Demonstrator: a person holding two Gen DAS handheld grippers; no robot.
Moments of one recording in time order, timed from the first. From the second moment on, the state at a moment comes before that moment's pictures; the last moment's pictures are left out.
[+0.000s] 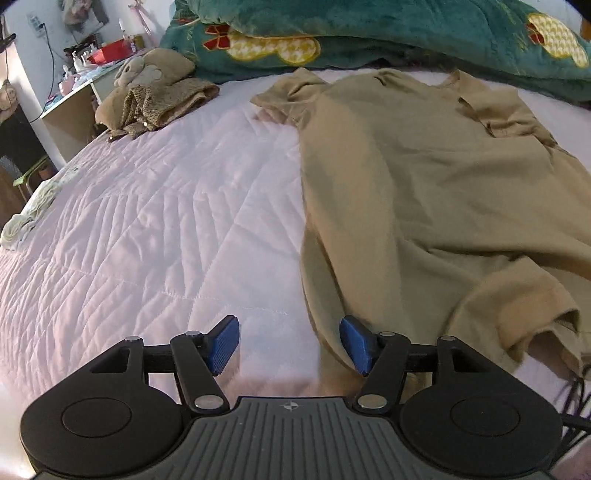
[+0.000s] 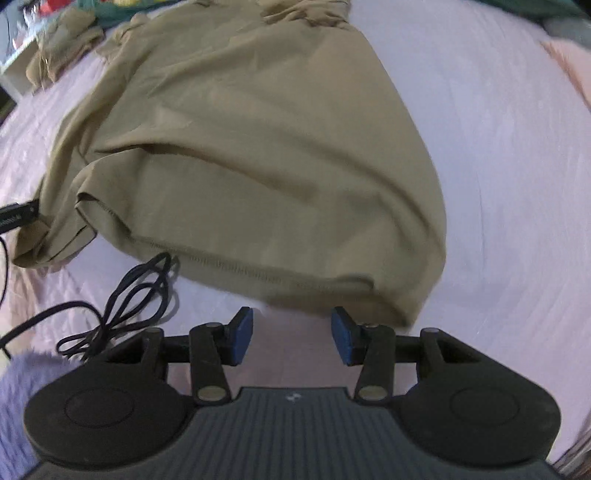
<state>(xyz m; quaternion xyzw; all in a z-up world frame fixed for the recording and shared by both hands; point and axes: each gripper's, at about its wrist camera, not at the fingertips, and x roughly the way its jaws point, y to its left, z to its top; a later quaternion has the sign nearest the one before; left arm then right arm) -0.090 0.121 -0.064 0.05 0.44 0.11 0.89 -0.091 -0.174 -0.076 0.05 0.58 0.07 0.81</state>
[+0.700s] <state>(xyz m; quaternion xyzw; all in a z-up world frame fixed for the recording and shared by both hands) -0.117 0.095 -0.075 0.07 0.39 0.05 0.92 -0.098 -0.197 -0.060 0.13 0.47 0.00 0.87</state>
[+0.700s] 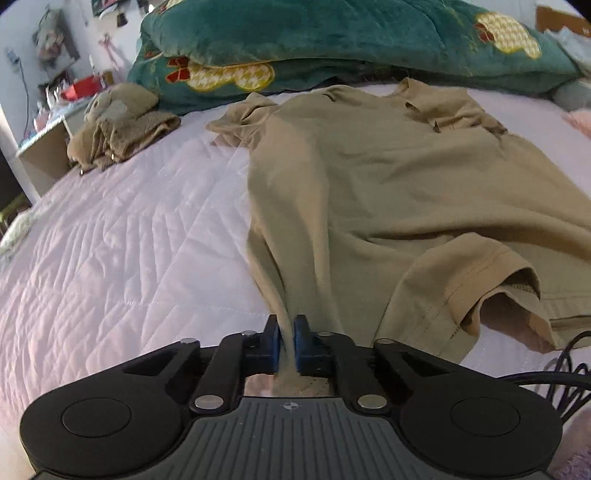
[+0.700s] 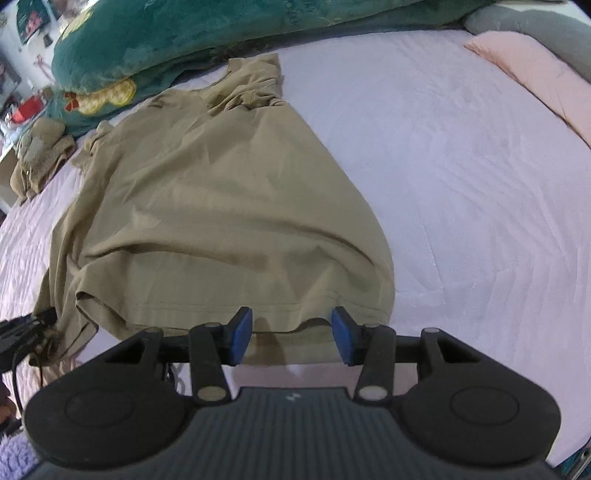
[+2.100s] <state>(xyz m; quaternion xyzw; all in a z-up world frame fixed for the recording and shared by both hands) -0.122 0.174 -0.073 -0.02 0.42 0.04 0.91 -0.079 -0.213 -0.056 0.04 0.55 0.00 0.83</state>
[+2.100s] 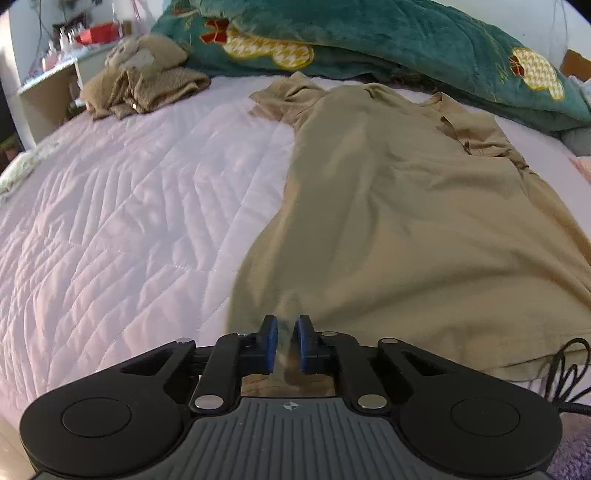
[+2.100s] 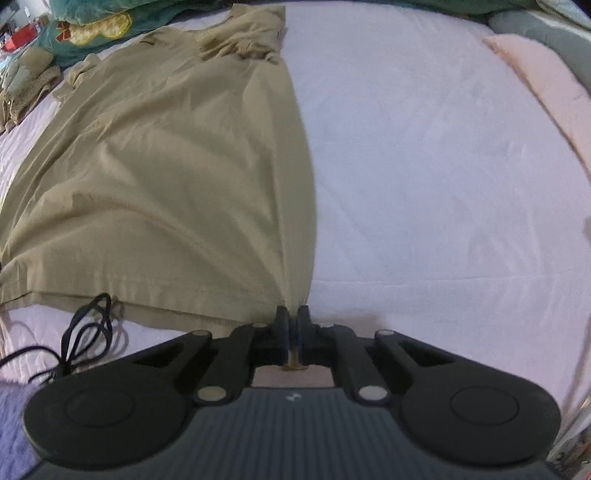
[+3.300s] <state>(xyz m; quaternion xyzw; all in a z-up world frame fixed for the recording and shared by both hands) 0.144 0.067 -0.029 0.01 0.31 -0.01 0.95 0.072 -0.134 -0.015 -0.01 0.33 0.08 0.94</state>
